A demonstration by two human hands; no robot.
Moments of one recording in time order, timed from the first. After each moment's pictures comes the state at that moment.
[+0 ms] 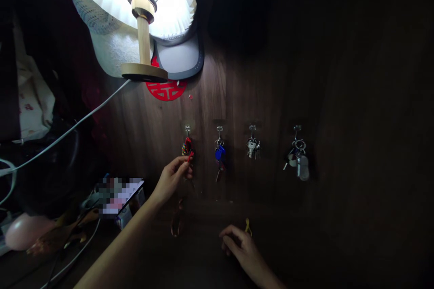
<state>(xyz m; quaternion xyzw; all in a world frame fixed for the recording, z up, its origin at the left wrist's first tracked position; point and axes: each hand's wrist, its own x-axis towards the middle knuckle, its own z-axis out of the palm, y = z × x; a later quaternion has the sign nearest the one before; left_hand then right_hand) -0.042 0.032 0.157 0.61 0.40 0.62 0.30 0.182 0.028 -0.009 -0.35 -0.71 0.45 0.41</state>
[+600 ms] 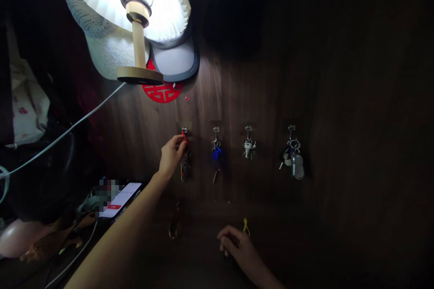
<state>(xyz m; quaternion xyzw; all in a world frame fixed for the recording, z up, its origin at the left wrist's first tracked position) -0.047 0.085 0.199 0.62 0.53 0.57 -0.05 0.180 0.031 -0.015 -0.35 -0.69 0.48 0.42</state>
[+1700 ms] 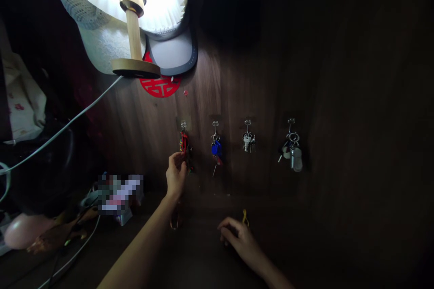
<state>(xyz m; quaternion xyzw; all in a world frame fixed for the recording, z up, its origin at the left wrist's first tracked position) -0.036 0.091 0.099 0.56 0.44 0.70 0.03 0.185 0.026 -0.008 -0.36 -0.72 0.45 0.40</state>
